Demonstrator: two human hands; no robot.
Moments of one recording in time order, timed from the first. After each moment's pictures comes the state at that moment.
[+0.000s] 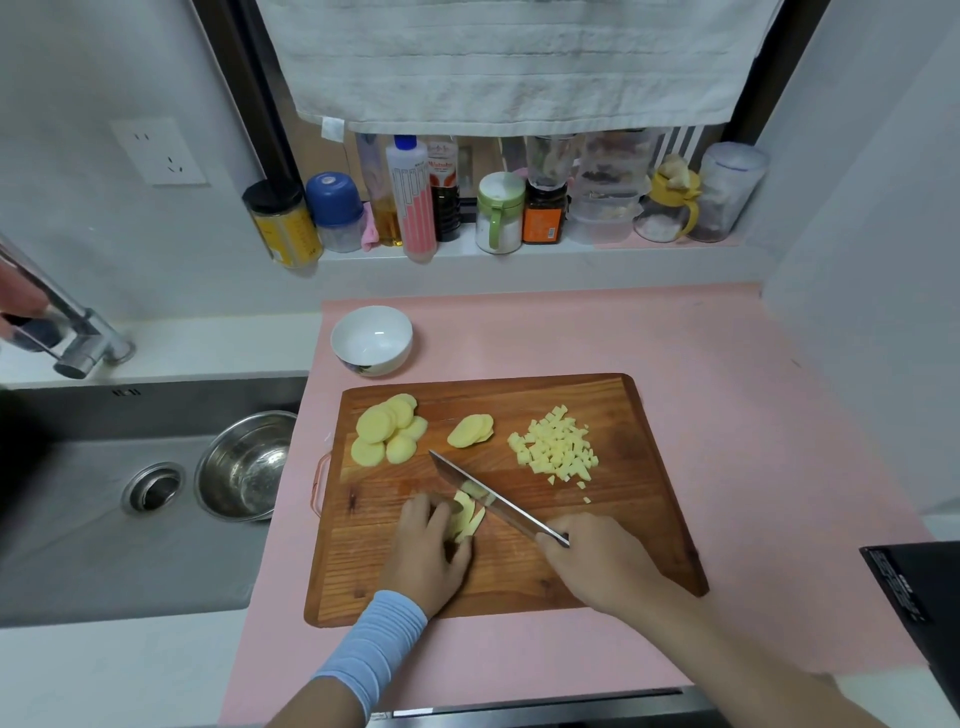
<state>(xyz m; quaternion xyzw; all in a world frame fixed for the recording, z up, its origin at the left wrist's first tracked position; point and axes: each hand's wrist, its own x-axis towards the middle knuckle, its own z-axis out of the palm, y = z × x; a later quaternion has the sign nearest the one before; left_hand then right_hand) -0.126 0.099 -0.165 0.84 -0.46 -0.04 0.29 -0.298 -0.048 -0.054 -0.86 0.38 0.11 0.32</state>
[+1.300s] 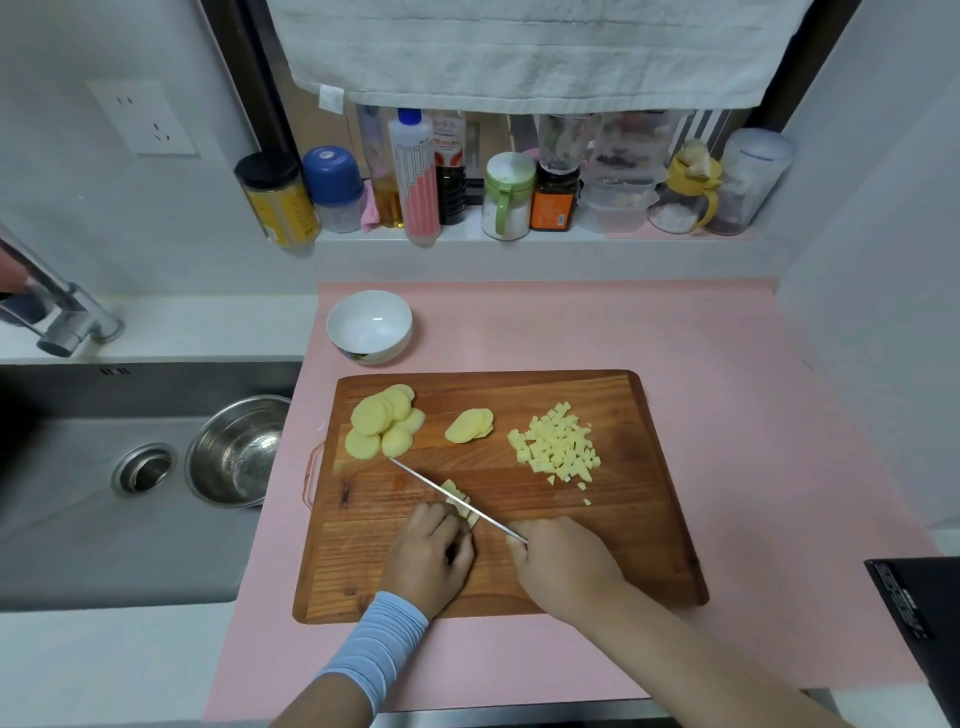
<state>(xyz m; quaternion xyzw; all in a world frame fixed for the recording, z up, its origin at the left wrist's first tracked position) -0.132 0.090 -0.176 0.79 -0.51 0.03 0.35 -0.271 -0.037 -0.072 -0.91 0.32 0.12 0.25</state>
